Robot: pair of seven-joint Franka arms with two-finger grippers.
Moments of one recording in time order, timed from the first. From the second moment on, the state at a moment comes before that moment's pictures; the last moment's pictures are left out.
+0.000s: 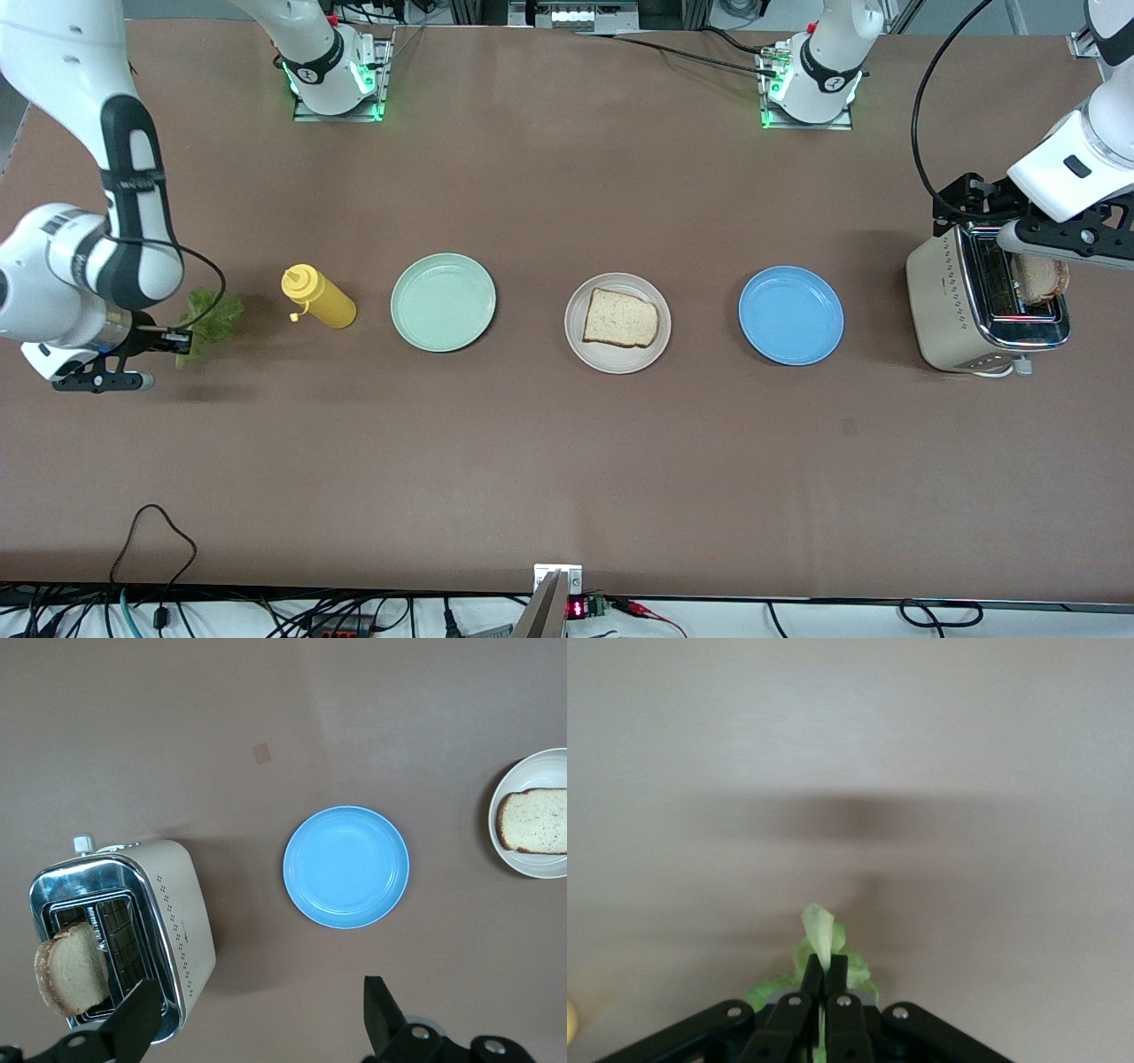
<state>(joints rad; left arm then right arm) 0.00 0.01 -0.05 -1.65 0.04 1.63 0.13 0.22 0.52 -0.46 -1.77 0.22 2.16 -0.39</state>
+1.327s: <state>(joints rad) 0.00 0.01 -0.05 -1.65 0.04 1.63 0.13 0.61 0.34 -0.44 -1.40 0.23 1.56 -0.87</state>
